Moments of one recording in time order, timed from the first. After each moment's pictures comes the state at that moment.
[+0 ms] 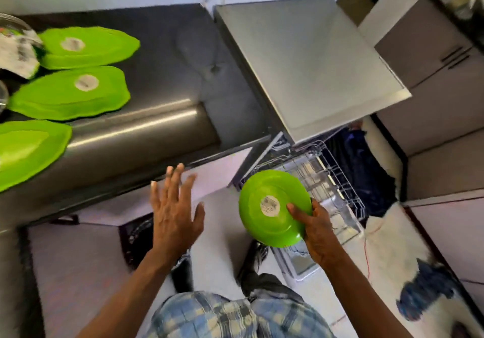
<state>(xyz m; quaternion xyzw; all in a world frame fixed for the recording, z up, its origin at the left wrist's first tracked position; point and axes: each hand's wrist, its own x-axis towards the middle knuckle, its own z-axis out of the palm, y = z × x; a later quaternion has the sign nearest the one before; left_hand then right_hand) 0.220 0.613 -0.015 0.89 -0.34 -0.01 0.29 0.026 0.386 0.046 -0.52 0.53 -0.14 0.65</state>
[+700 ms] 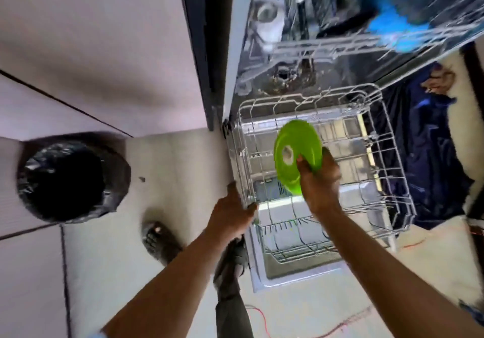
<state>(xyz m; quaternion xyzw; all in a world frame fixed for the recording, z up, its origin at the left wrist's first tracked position) -0.001 0.316 -0.359 0.83 -0.04 -0.49 0.27 -0.031 0.133 -0.299 -0.77 0.47 -0.08 0.42</state>
